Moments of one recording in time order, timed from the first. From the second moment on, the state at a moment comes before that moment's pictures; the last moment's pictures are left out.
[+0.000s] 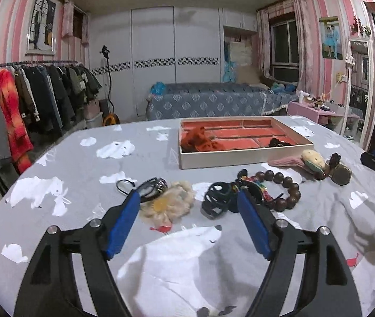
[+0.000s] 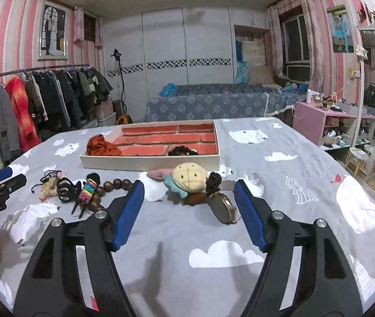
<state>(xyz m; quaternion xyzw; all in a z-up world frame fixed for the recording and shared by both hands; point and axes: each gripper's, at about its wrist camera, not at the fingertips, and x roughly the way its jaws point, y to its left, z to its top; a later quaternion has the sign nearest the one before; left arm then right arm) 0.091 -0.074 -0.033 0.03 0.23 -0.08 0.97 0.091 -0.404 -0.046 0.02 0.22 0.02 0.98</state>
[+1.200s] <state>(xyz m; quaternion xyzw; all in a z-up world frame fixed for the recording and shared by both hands) 0.154 -0.014 -0.046 0.03 0.31 -0.06 0.95 0.156 -0.435 -0.040 0.02 0.30 -0.01 0.95</state>
